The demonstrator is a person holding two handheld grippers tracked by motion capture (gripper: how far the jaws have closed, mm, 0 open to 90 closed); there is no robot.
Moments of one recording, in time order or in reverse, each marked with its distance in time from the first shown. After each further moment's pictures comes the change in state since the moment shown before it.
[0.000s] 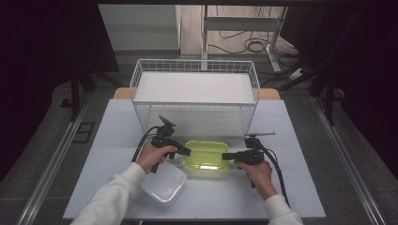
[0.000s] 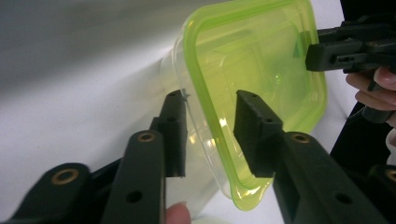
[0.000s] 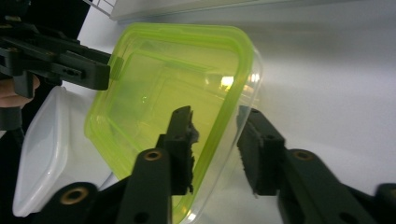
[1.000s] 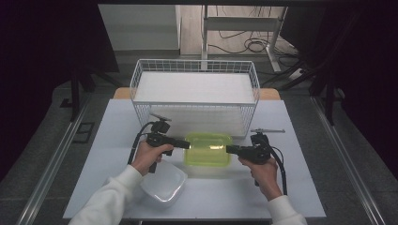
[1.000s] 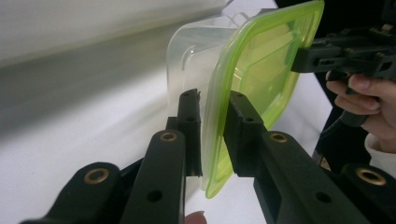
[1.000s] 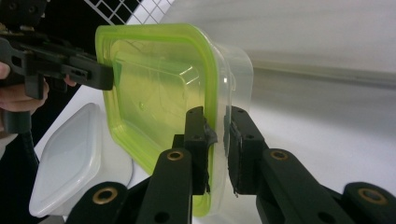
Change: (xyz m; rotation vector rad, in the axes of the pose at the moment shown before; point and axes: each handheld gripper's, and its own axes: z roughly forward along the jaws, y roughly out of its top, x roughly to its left) left arm -0.030 -0.011 -0.035 -0.198 -0.034 0.123; right arm 0.029 0.003 -0.035 -0.169 -0.007 -0.179
